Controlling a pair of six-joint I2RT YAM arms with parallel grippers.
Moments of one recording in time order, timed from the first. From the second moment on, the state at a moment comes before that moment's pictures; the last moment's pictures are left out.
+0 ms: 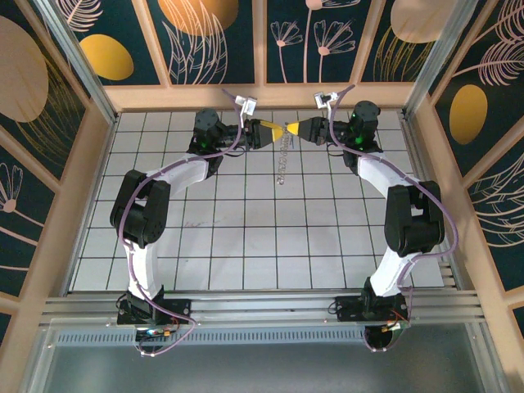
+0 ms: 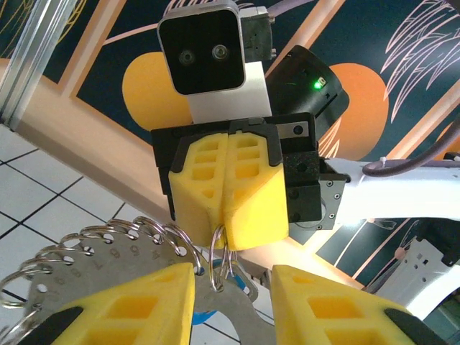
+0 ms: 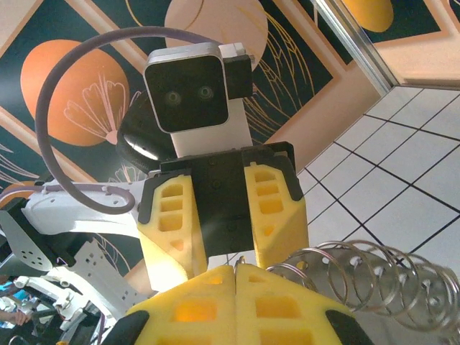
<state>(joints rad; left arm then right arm) -0.43 1.99 1.39 0.86 1.09 -0.86 0.18 1.76 1.22 0.68 -1.28 0.84</state>
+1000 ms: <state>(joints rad) -0.44 2.00 1.39 0.88 1.09 -0.90 0.21 1.78 1.22 0.70 -1.28 0.86</state>
